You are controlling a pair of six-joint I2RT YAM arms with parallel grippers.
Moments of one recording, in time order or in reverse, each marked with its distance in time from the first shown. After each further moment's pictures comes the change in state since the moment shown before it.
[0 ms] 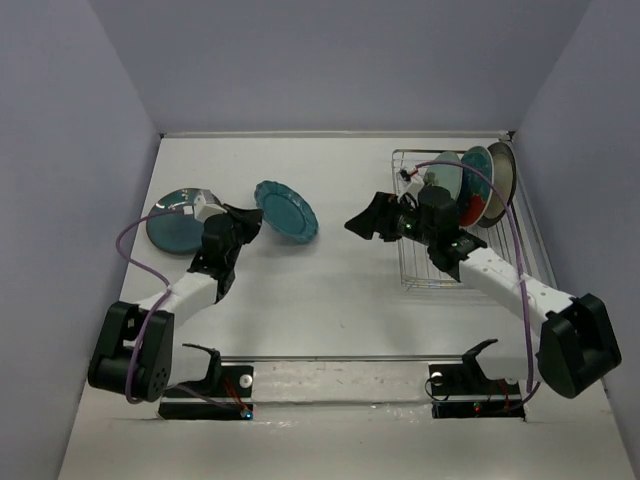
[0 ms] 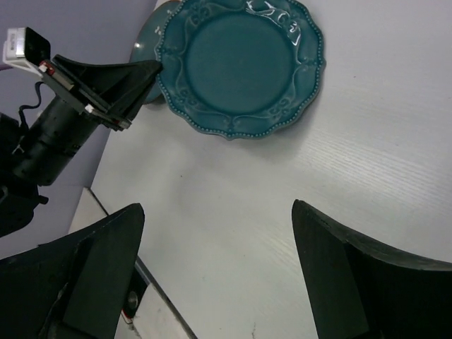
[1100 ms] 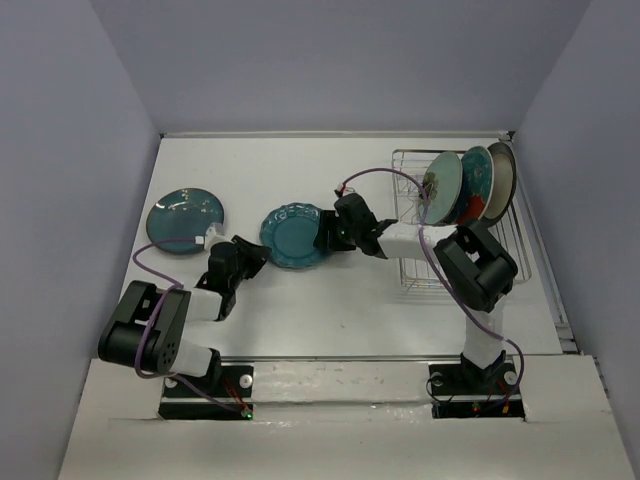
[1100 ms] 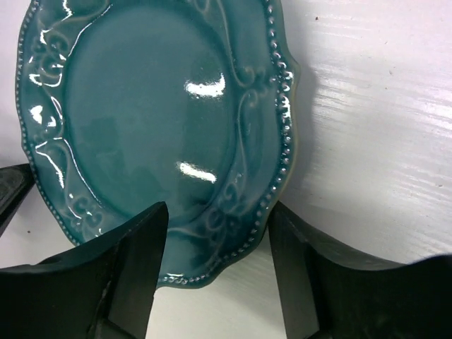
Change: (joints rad) left arm 0.002 0.093 -0.239 0.145 0.122 -0.013; right arm 0.224 0.713 0.351 -0.059 0.372 -0.018
